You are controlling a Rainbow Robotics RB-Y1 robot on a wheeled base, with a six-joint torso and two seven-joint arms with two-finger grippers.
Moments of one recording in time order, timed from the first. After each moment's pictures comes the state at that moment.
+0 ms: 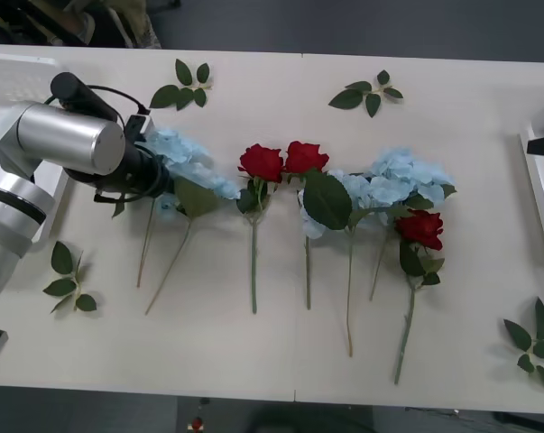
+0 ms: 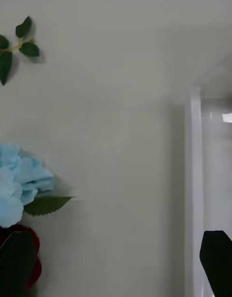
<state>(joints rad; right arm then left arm) -0.29 -0.83 -0.28 -1.60 -0.98 1.22 1.67 -0.68 0.51 -0.28 -1.24 0.56 1.22 -1.45</state>
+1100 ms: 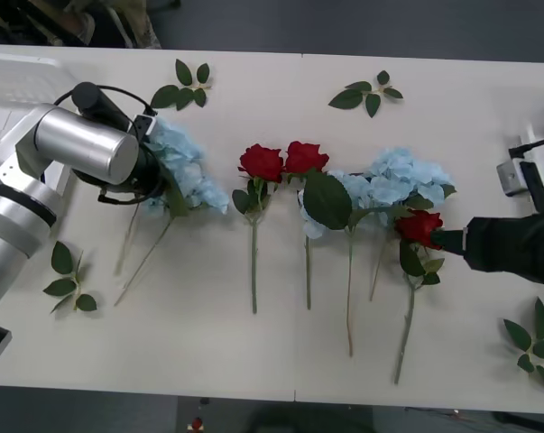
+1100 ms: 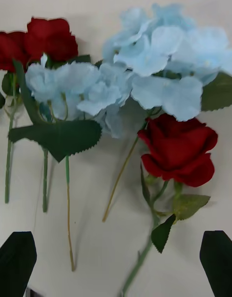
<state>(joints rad) 0.12 -0.86 -0.07 -2.21 -1.07 1.10 1.31 -0.71 0.51 -0.34 -1.19 0.47 1.16 -1.45</state>
